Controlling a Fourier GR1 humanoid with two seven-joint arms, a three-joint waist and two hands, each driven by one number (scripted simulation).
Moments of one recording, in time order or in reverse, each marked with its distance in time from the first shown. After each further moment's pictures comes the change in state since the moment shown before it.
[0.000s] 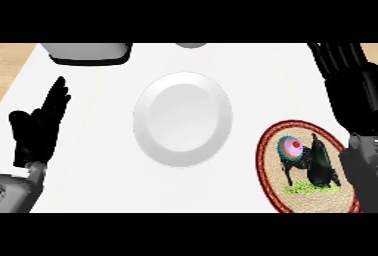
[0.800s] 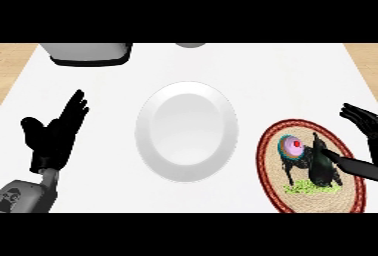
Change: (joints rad) left arm 0.043 -0.096 0.023 0.063 0.076 -0.126 -0.043; right arm 0.343 -0.104 -0.179 0.463 0.145 0.261 -0.613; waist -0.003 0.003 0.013
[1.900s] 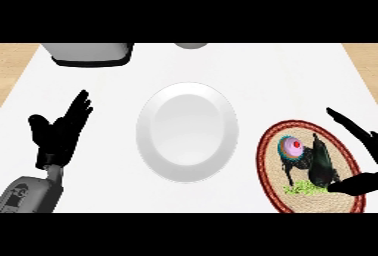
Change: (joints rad) left arm -0.015 -0.078 0.080 0.075 -0.072 -0.102 -0.012; right arm 0.013 -0.154 0.152 -0.091 0.390 0.093 0.207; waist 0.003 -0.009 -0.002
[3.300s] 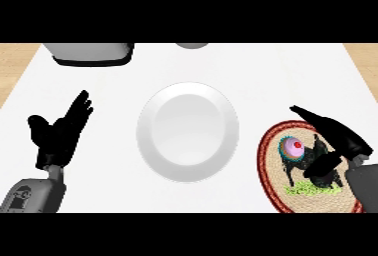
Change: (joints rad) left arm 0.016 -0.117 0.145 -0.017 -0.139 -0.123 0.038; right arm -0.200 0.167 0.041 0.139 0.432 0.122 0.229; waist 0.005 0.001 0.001
